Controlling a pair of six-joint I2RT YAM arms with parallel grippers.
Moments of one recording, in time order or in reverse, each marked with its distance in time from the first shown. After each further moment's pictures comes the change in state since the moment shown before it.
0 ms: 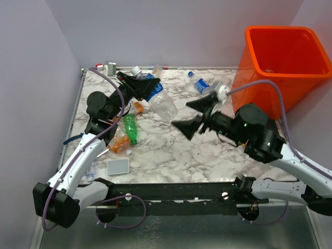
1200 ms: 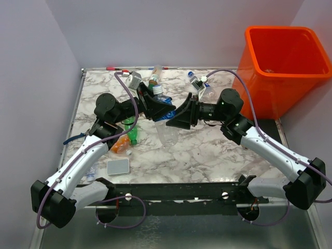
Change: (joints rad) left arm -0.121 -0.035 -0.006 -0.108 0.356 0.222; right arm -0.499 0.245 -0.155 0.455 -0.892 0.647
